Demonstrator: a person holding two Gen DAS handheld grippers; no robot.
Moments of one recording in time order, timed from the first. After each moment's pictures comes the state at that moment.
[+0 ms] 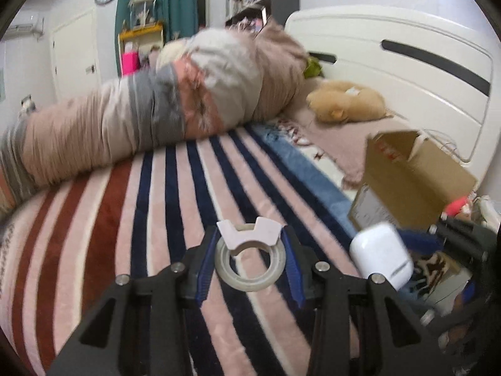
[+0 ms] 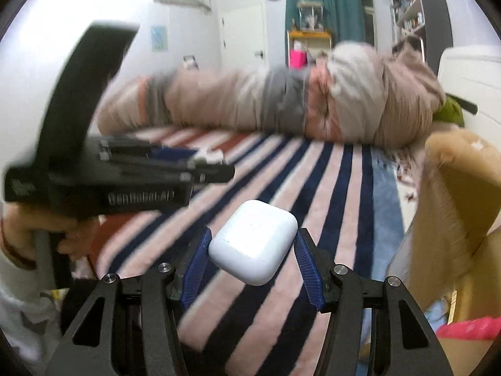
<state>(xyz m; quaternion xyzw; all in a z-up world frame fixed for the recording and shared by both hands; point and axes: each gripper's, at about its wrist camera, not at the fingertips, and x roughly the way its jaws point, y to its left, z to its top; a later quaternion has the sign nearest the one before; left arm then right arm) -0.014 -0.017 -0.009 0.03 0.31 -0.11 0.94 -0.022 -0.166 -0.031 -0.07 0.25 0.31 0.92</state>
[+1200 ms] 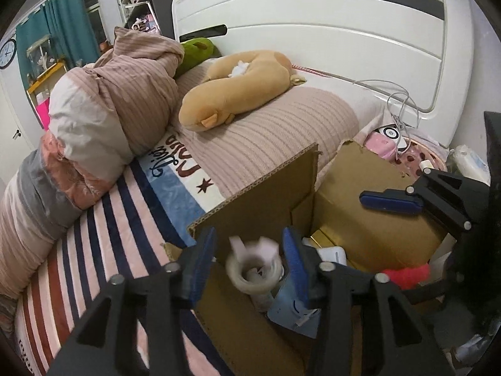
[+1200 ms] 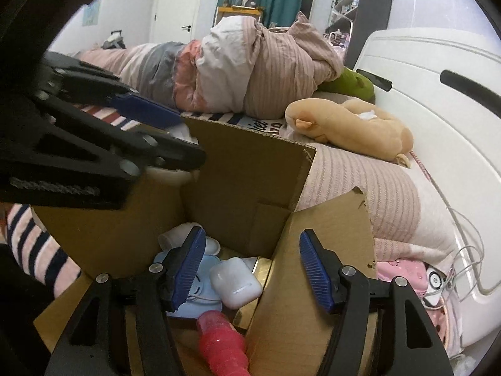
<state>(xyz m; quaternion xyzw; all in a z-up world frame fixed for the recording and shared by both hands) 0.084 -0.259 0.015 0.18 0.36 -0.24 0.88 0.042 -0.339 -0.030 -0.14 0.32 0.13 0.93</state>
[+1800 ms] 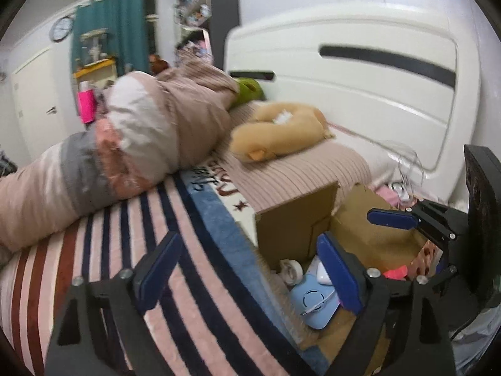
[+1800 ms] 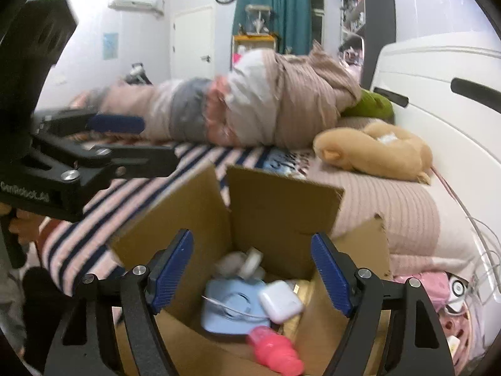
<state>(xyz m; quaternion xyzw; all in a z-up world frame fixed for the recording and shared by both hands) 0.015 -0.170 0.057 0.07 0.27 -0.18 0.94 0.013 -0.325 0.005 -0.08 0.25 0.20 0.94</state>
